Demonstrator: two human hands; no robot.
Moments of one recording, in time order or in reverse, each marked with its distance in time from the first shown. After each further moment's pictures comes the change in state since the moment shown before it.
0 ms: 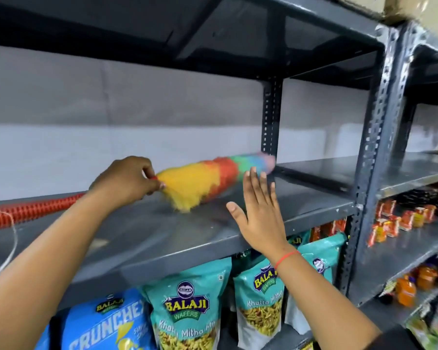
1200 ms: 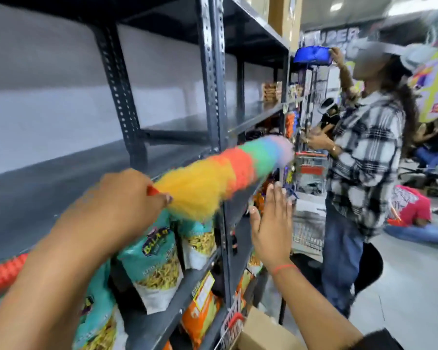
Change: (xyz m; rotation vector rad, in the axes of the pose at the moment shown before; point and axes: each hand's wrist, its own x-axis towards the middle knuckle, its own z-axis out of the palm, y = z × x) left_hand -0.094 0.144 0.104 0.045 -0.319 0.546; right_hand -0.211 0.104 -0.081 -0.343 0.250 0.754
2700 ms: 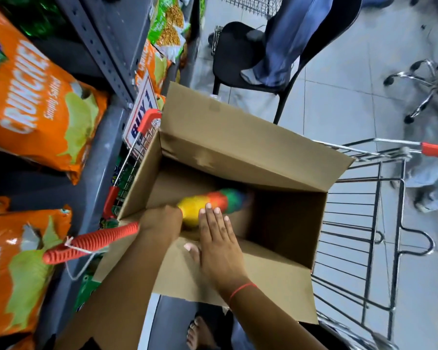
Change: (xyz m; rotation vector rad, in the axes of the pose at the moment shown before) left_hand -0.185 -0.048 0.709 0.436 -1.138 0.341; right_hand -0.476 0.215 0.230 -0.213 -1.022 0.403
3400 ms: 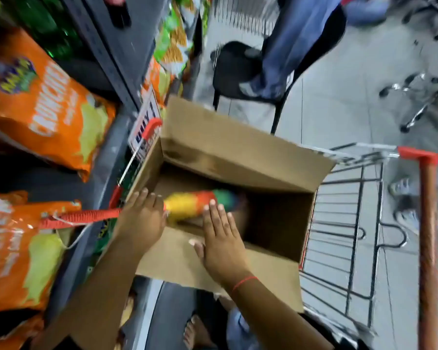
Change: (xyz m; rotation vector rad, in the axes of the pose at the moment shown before) left_hand -0.054 -0.035 0.002 0.030 0.539 0.182; right_hand -0.027 0.002 -0.033 -0.112 0.145 -0.037
